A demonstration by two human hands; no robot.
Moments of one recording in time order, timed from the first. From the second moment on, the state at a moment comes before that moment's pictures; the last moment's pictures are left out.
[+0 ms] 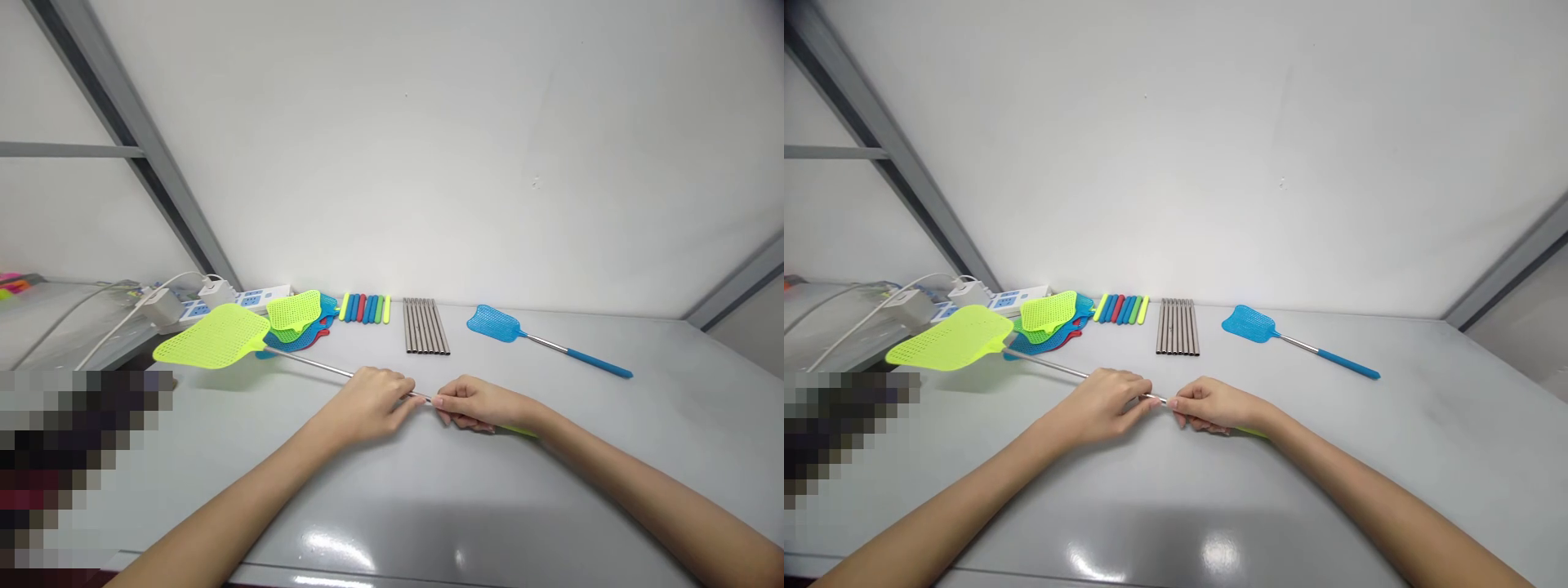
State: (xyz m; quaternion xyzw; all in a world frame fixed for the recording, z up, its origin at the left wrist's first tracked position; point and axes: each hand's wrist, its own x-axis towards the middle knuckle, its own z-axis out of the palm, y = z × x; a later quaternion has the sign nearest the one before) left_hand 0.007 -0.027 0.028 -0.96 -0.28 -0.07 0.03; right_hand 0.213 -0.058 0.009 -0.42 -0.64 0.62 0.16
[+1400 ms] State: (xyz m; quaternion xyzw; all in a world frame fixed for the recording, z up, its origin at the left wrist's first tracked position) left_hand 0.013 -0.038 0.029 -0.96 -0.27 -0.03 -0.04; right_hand 0.222 -0.052 0.020 -0.39 -0.64 0.66 0.09
